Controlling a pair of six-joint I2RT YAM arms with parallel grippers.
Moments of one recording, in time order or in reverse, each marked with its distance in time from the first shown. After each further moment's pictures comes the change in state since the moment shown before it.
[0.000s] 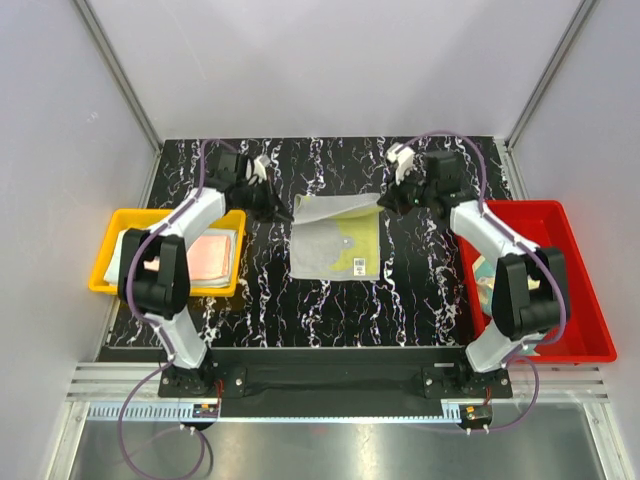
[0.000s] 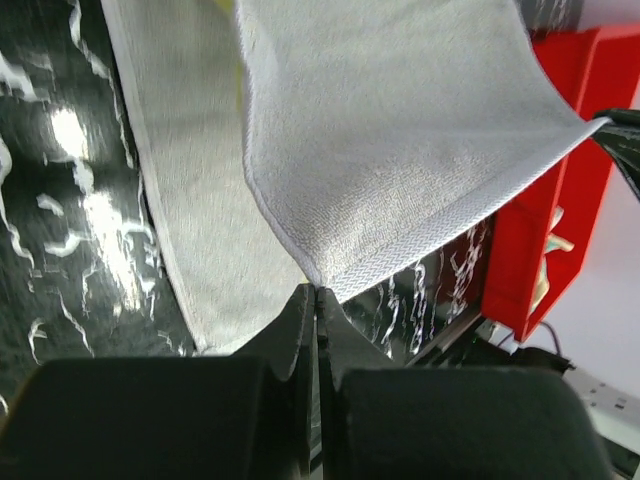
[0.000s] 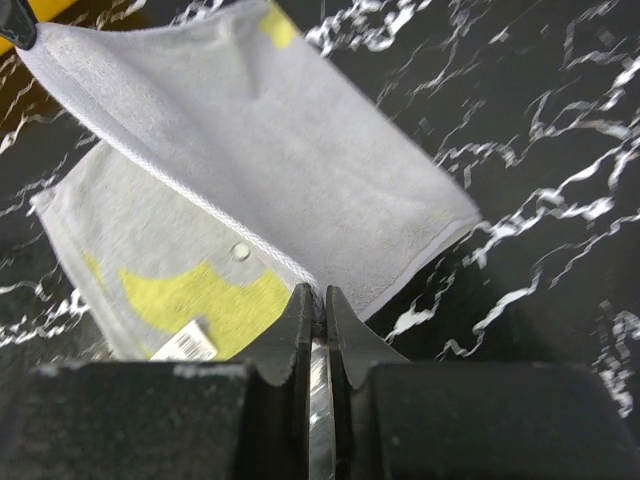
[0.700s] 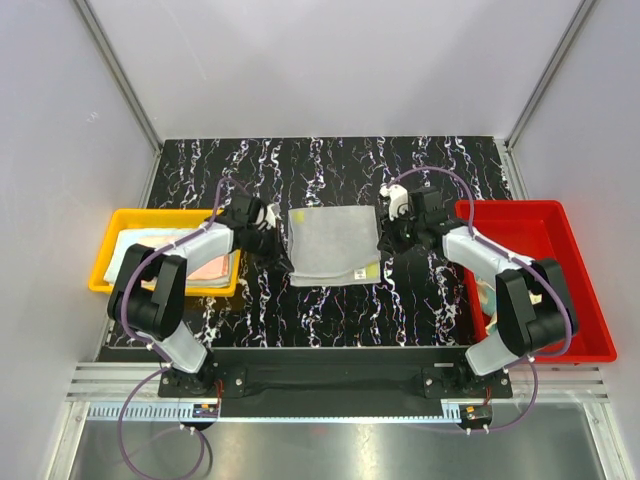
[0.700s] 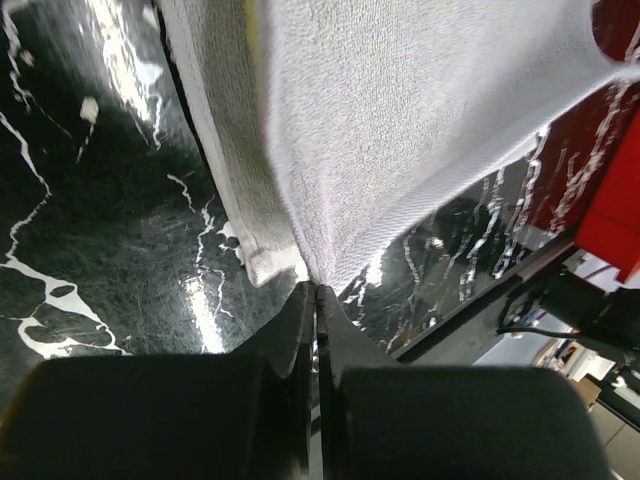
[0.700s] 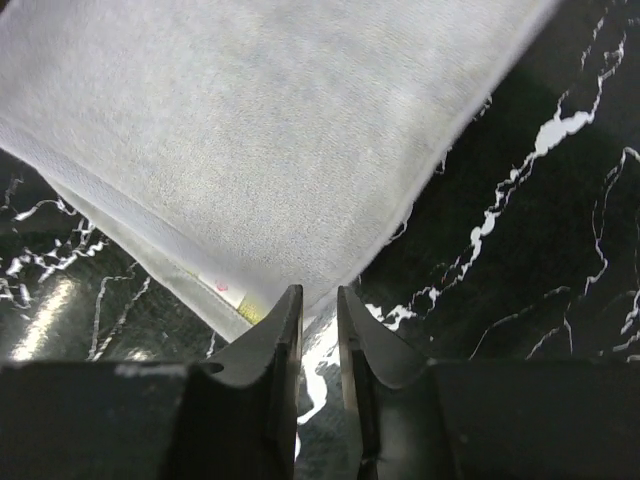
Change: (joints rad) left arm -0.108 -0.155 -0.385 0.023 -0.087 0.029; right arm 0.105 -0.110 -0.292 -0.043 0.175 0.169
